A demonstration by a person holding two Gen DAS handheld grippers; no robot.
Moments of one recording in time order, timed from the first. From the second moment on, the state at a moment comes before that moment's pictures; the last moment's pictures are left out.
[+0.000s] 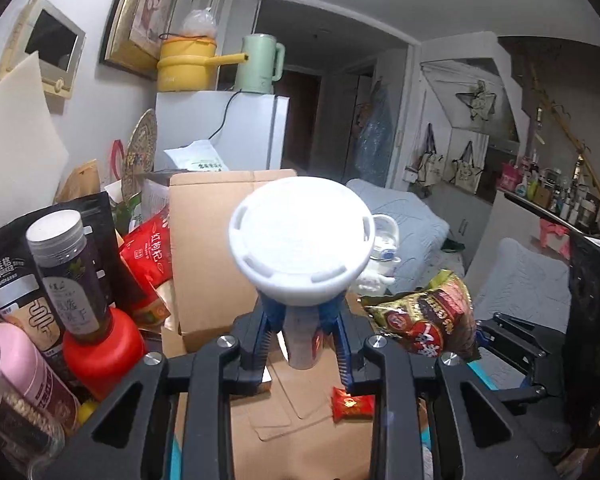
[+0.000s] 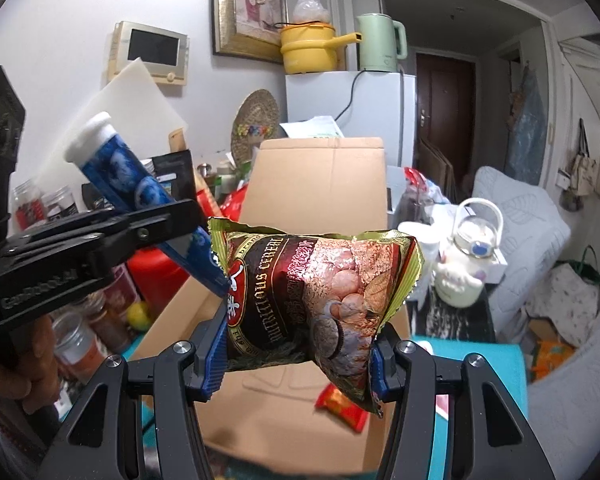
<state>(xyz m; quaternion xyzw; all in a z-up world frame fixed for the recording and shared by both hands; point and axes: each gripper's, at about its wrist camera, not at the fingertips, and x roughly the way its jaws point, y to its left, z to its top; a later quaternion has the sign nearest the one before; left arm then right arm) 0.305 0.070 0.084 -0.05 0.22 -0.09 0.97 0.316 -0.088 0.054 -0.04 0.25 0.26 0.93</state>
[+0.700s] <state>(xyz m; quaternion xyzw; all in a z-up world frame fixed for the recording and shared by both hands) 0.381 0.071 0.021 -0.02 0.32 -0.05 0.95 0.381 -0.067 -0.005 -0.05 0.34 0.23 0.91</state>
